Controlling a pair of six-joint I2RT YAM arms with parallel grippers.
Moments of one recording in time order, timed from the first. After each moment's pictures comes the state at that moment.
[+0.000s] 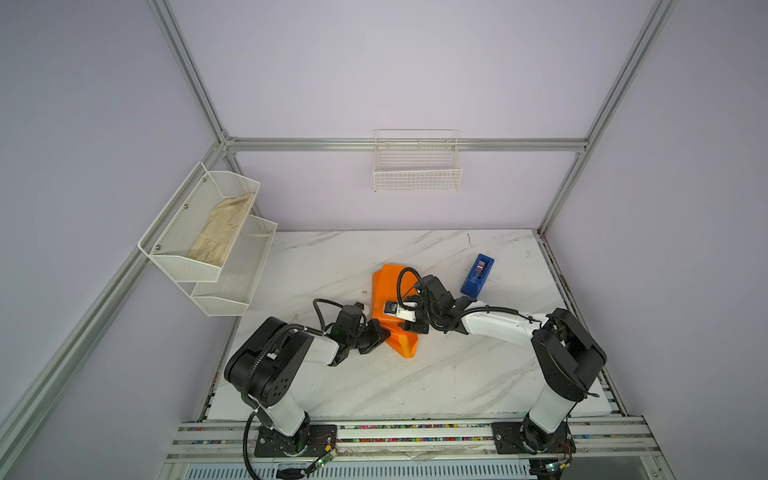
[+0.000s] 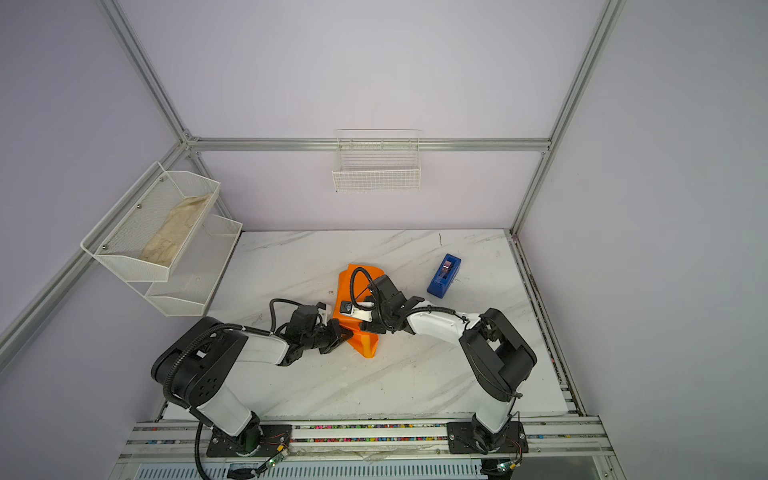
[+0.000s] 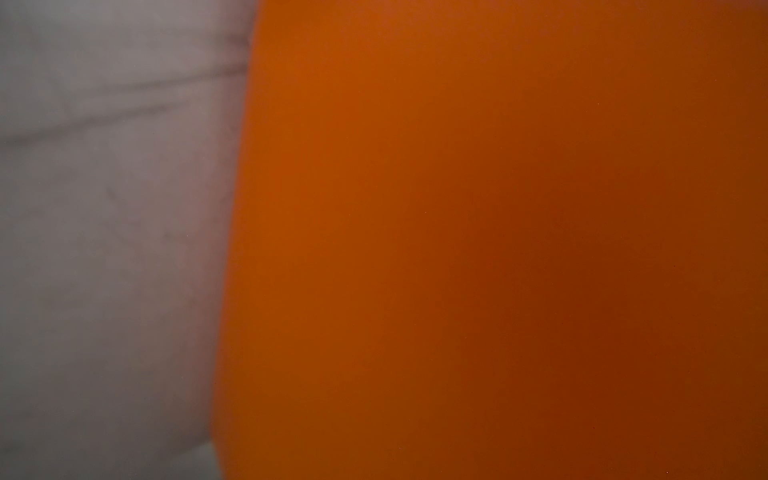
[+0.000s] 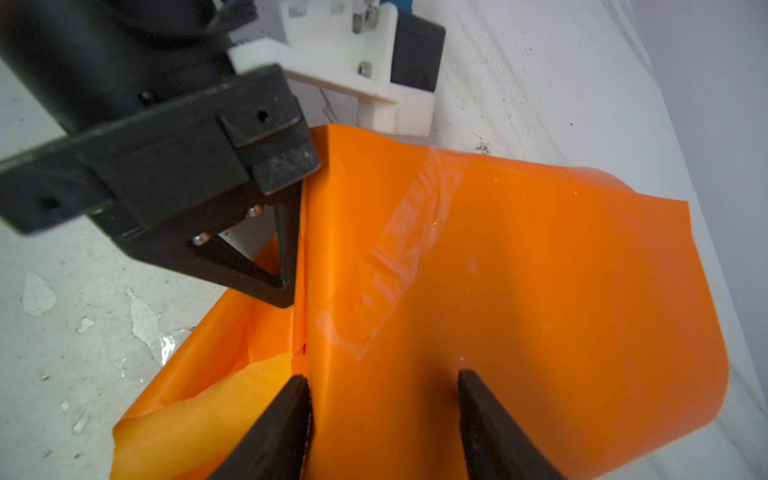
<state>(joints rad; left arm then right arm) -0.46 1.67 0.49 0.48 0.44 -1.05 0.76 1.73 1.07 -0.15 -0.21 -0.73</state>
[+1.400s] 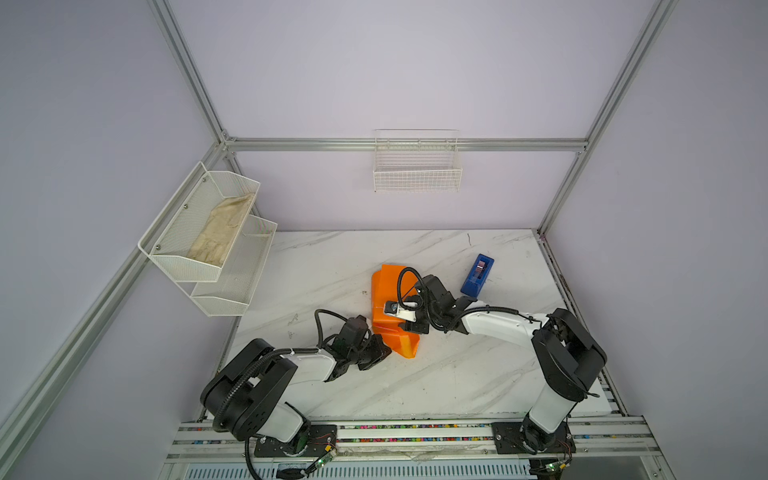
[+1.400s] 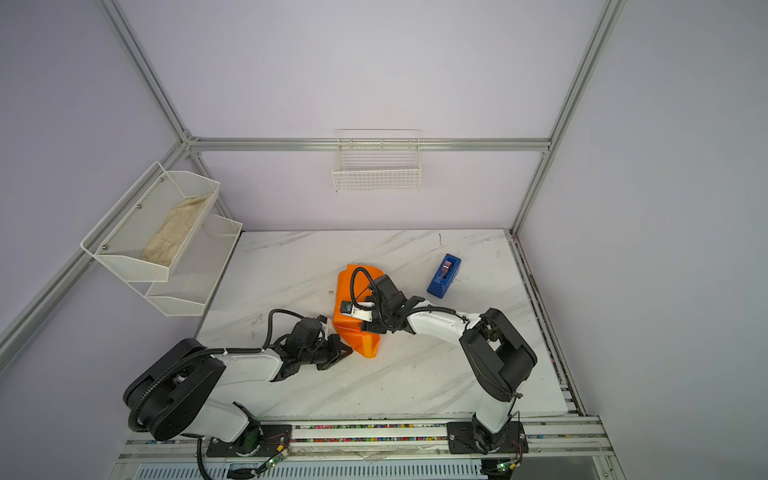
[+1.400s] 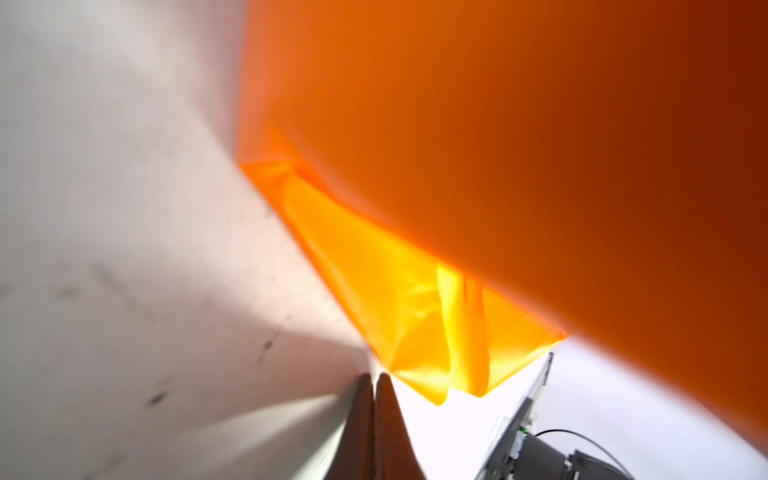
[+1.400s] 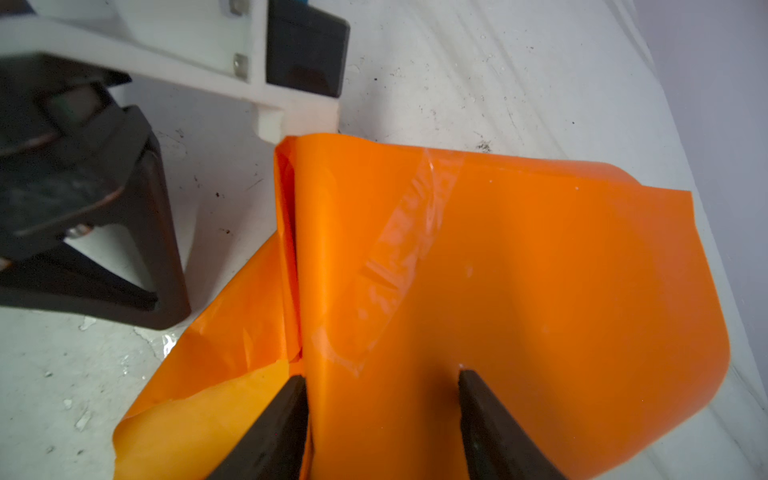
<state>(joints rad) -0.58 1.45 0.41 0.22 0.34 -1.05 0.76 1.73 1.07 -0.16 -0.21 -0.73</state>
